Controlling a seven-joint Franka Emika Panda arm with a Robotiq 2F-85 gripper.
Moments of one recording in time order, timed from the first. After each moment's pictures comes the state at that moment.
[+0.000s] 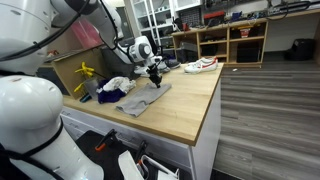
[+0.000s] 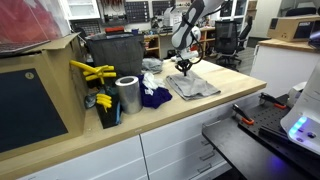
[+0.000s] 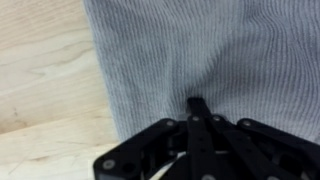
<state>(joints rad) 0.27 0.70 -0.15 -1.77 -0.08 2.44 0.54</state>
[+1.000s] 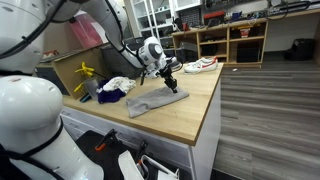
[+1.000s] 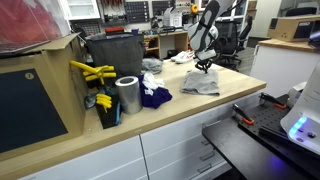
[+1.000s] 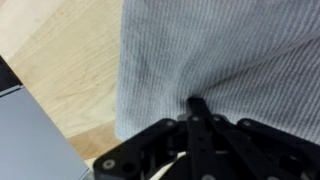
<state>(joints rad) 0.27 0.64 -0.33 -1.94 -0.25 2.47 0.74</state>
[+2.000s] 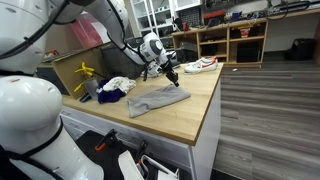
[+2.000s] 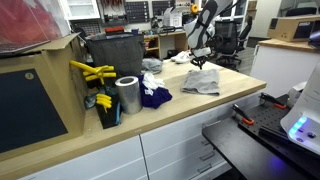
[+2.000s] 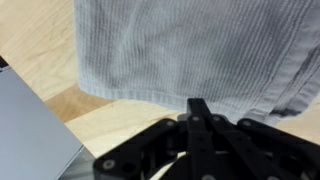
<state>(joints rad) 0.25 0.67 -0.31 -1.84 -0.28 2.52 0.78</state>
